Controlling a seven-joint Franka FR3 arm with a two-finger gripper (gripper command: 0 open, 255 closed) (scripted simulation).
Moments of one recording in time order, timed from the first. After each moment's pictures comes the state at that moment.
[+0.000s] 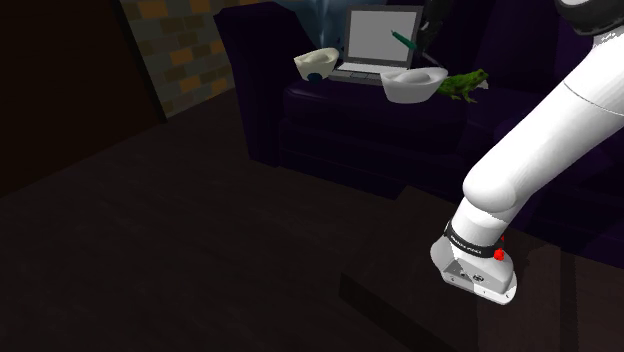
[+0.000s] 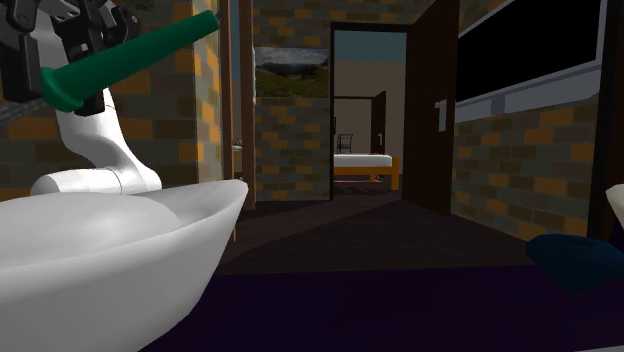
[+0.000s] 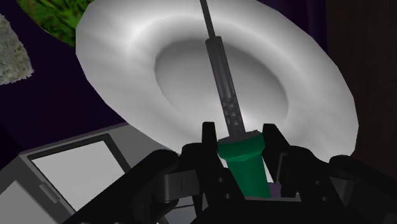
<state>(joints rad) -0.24 -0.27 -0.51 -1.87 -0.09 1.82 -0.65</state>
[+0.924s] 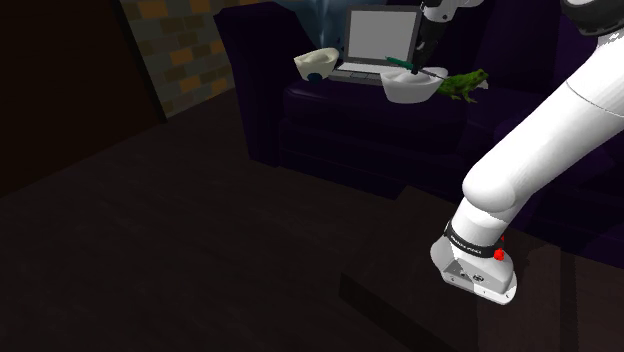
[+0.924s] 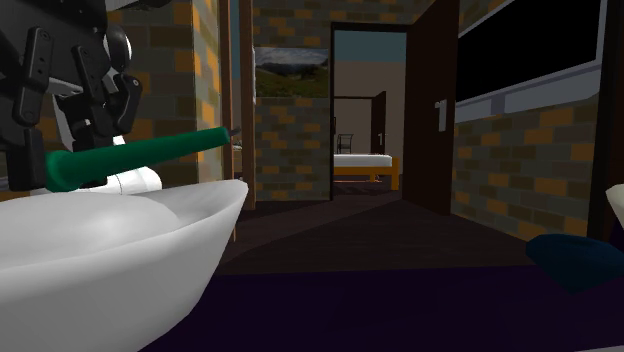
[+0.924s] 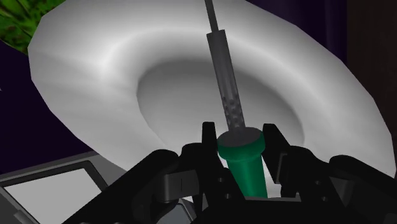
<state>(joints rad) -0.25 -0.29 -0.52 -2.03 -0.11 1.97 -0.65</state>
